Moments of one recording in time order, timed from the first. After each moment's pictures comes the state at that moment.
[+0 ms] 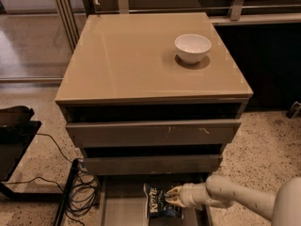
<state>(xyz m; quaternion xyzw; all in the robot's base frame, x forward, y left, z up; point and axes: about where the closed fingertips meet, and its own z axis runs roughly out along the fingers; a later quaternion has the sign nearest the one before) 0.488 -0.090 0.252 -0.58 0.69 0.25 0.33</state>
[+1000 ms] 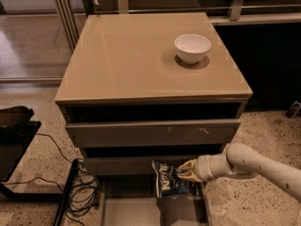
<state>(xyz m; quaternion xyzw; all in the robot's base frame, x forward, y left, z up) 0.517 -0.138 0.423 -0.62 0.66 0.24 0.35</state>
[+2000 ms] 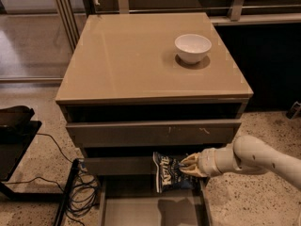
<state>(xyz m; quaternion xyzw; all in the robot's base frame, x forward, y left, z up) 0.510 -0.140 0.500 -0.62 0.67 0.21 0.35</state>
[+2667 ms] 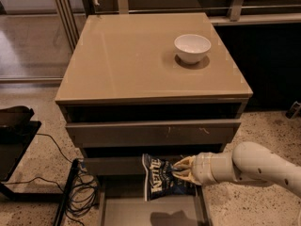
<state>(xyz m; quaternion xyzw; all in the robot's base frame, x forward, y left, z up) 0.462 -0.099 0.569 -0.62 0.66 0.17 0.37</state>
